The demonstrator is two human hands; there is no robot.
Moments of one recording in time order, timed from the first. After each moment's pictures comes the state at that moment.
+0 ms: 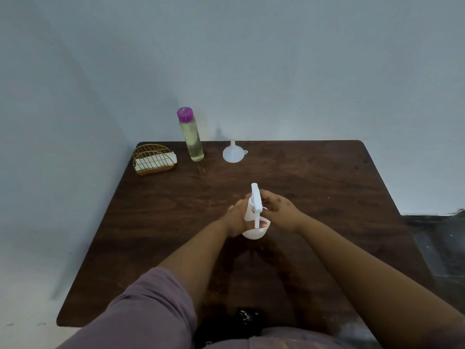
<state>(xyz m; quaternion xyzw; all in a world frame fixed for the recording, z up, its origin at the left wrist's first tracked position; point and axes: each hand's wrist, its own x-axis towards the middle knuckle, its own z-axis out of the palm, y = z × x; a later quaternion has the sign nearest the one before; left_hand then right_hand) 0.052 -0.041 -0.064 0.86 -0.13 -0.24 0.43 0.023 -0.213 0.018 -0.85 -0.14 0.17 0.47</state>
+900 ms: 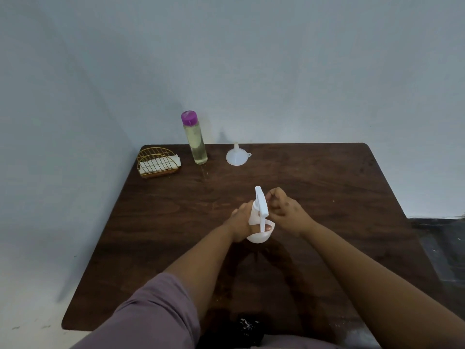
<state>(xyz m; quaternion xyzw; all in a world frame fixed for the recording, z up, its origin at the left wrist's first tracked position) 0.052 -0.040 -0.071 0.88 -0.10 -0.24 0.40 0.023 -0.219 0.018 -0.87 -0.11 0.14 0.46</state>
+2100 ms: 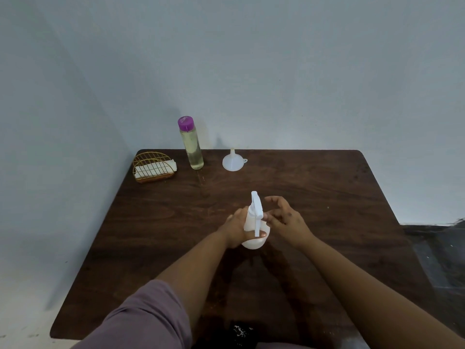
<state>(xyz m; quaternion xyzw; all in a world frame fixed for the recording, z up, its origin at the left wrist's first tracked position) 0.048 -0.039 -0.062 0.88 -0.10 -0.25 0.39 0.009 -0.227 0.006 -0.85 -0.06 0.09 0.51</state>
